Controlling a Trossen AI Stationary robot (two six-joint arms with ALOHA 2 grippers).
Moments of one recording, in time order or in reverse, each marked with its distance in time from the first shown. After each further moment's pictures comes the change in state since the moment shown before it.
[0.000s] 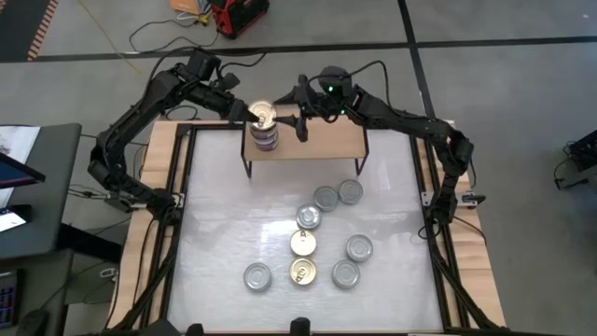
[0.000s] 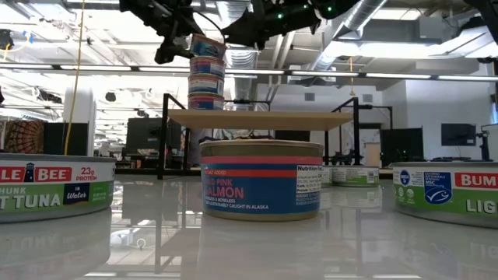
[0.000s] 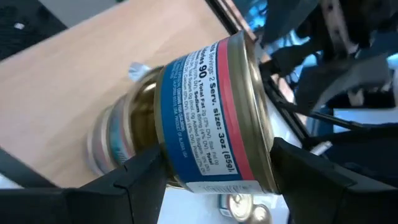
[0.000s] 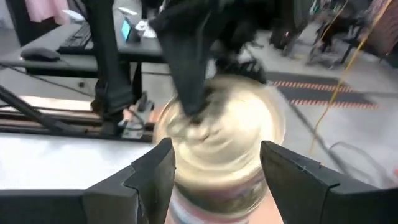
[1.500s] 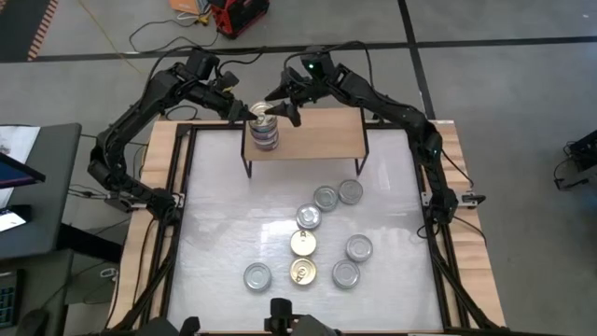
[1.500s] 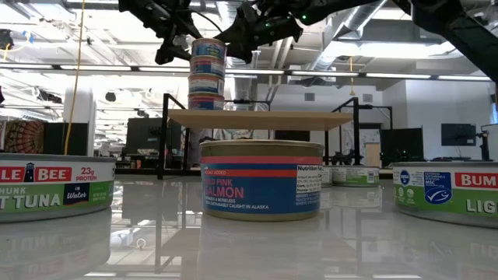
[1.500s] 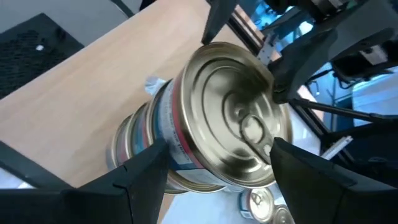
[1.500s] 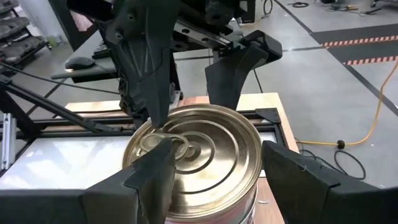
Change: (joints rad) left arm 0.017 -0.001 -0.001 -0.001 -0.055 0.098; right arm -0.075 0.291 0.477 -0.366 -0.236 0.106
